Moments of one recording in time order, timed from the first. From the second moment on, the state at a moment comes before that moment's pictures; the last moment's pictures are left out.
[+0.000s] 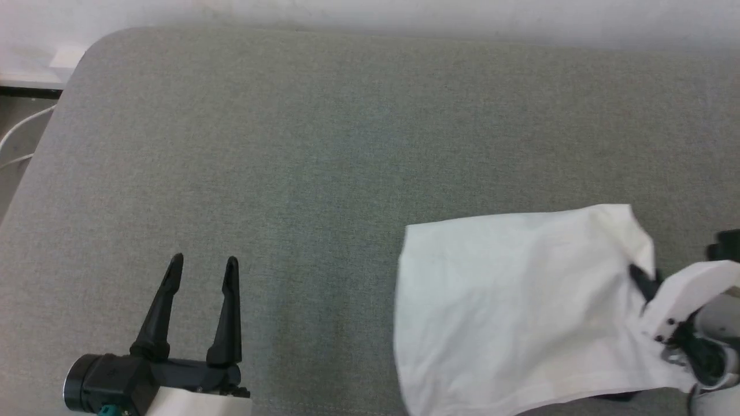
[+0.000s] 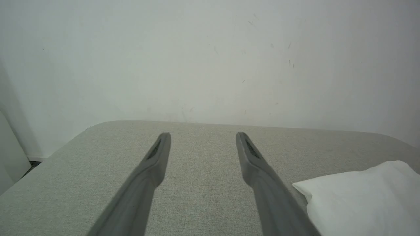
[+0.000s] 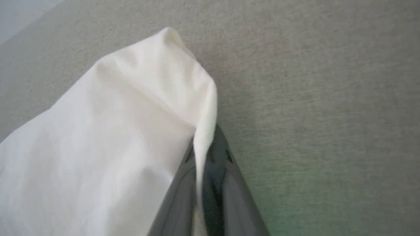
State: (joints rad) left arm 0.13 0.09 -0.01 -0.22 -0.16 -0.10 -0.26; right arm -0.23 -0.09 -0.30 0.30 0.38 0.13 0.54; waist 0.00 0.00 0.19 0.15
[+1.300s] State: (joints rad) left arm 0.18 0.06 -0.03 -0.18 -0.13 -0.12 -0.26; right arm -0.18 -0.06 0.08 0.04 0.39 0.13 0.76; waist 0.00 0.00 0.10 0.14
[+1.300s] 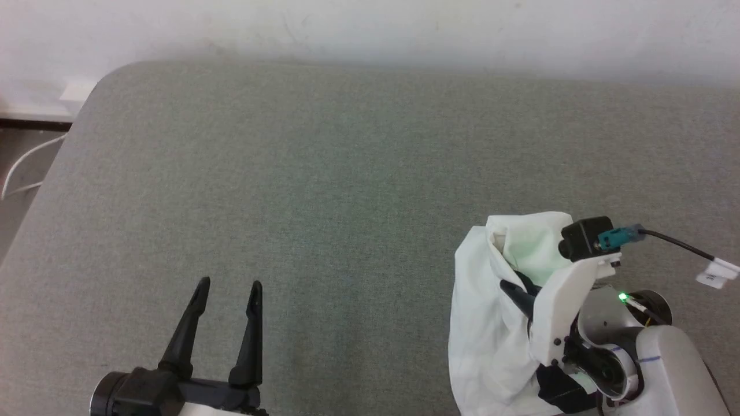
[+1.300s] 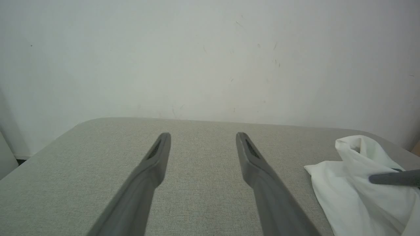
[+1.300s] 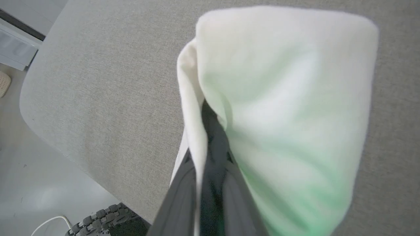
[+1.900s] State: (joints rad) left arm 0.11 0.06 -0.06 -0.15 -0.15 -0.12 -0.26; right arm -0.35 -0.05 0.13 0.34 0.26 0.13 0.77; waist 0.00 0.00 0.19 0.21
